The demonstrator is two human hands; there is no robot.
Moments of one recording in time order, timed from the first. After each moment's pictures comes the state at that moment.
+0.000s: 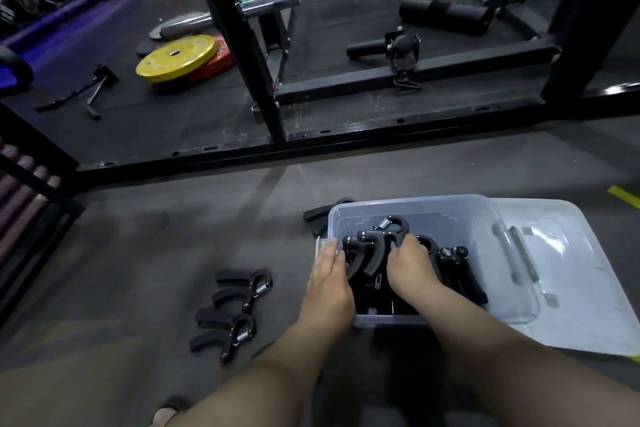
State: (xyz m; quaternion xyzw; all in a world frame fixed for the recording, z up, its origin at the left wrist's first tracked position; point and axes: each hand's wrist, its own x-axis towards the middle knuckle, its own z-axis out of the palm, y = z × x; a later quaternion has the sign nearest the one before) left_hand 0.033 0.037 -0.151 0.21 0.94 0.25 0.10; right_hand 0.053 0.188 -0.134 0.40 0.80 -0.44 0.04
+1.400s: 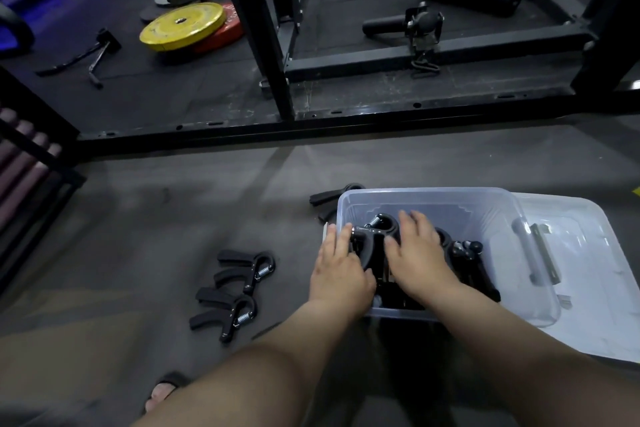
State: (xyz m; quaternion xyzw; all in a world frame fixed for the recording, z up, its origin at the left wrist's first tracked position) left_hand 0.026 0.053 -0.144 0.23 0.96 0.10 0.13; right_hand 0.056 0.190 -0.145 0.23 0.93 -0.29 0.02
